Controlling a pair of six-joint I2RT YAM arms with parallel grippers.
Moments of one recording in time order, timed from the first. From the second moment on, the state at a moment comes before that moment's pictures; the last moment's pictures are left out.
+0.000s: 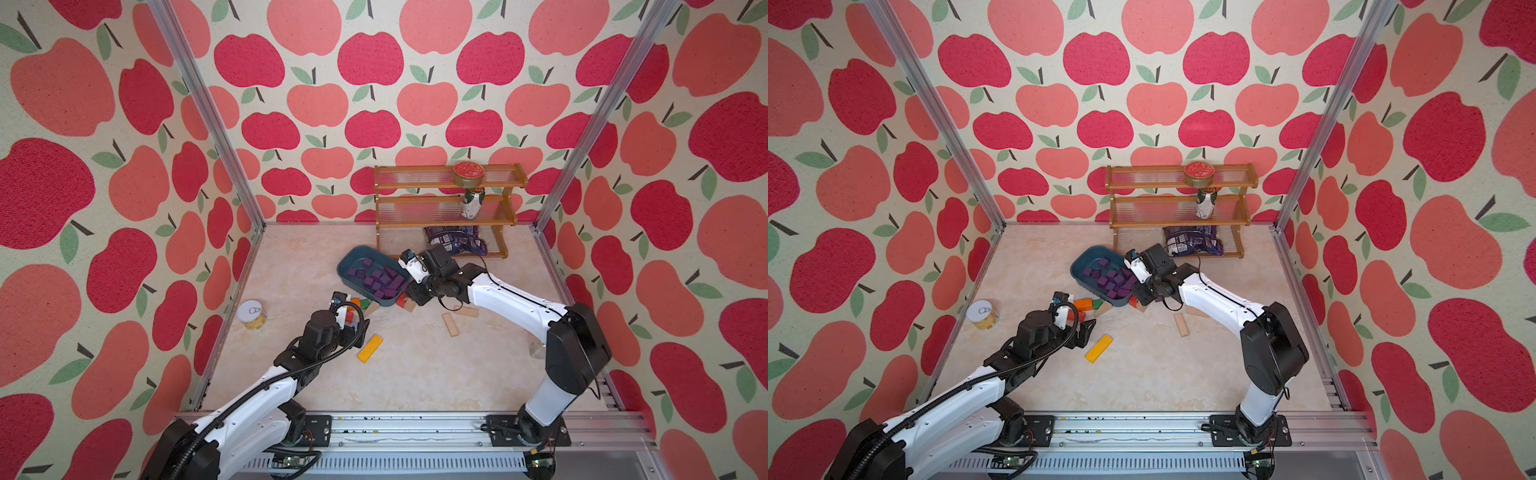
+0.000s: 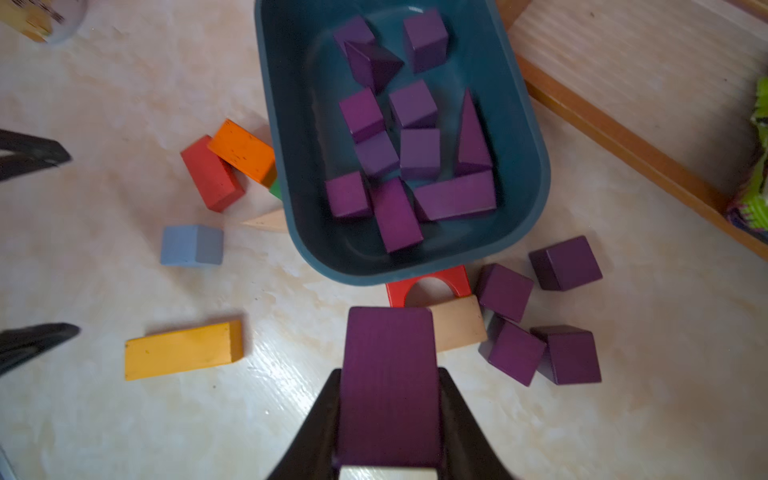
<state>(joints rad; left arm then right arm) -0.54 0.89 0.32 0.06 -0.06 -0.17 0.76 1.71 1.34 -0.50 -0.13 -0.01</state>
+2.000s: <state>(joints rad) -0.52 0.82 0.32 0.04 -0.12 -0.19 0.78 2.36 2.00 -0.40 0.06 -0.12</state>
